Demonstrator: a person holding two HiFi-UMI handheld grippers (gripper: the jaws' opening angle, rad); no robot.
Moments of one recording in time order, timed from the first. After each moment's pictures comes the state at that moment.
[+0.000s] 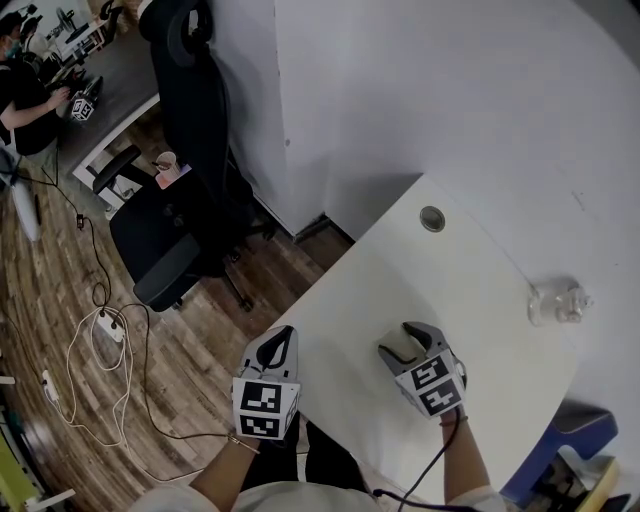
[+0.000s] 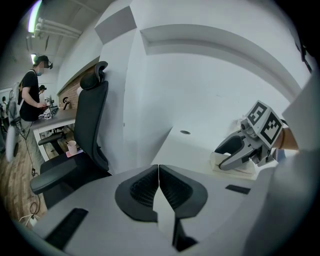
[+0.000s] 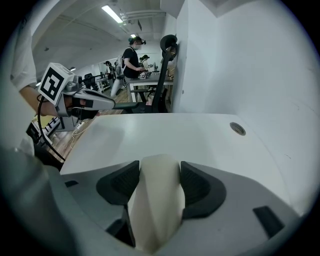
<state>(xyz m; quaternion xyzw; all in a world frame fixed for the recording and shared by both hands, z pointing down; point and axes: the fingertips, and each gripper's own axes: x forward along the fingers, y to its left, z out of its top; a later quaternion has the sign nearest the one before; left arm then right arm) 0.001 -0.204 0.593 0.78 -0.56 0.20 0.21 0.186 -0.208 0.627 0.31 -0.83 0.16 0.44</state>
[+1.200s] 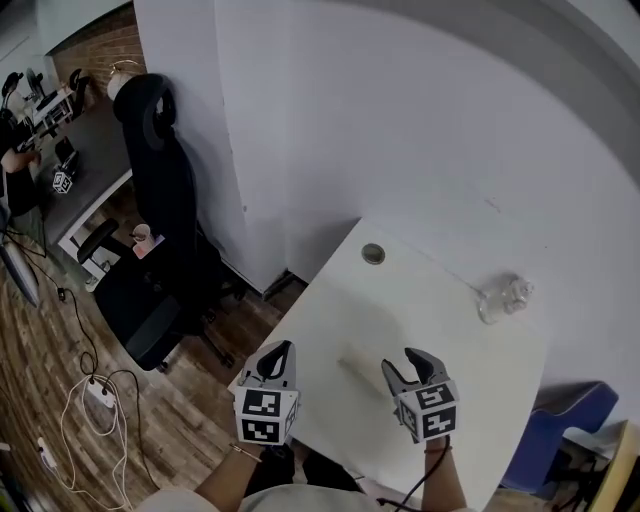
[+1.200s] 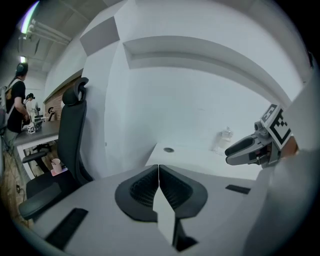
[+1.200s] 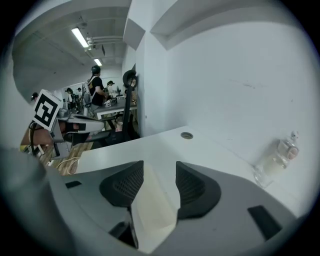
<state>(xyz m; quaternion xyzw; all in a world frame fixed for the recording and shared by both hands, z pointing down) 0.051 -0.229 0.531 0.83 -0.51 0.16 0.17 0.257 -0.195 0.542 0.52 -0.77 0.18 0.31</state>
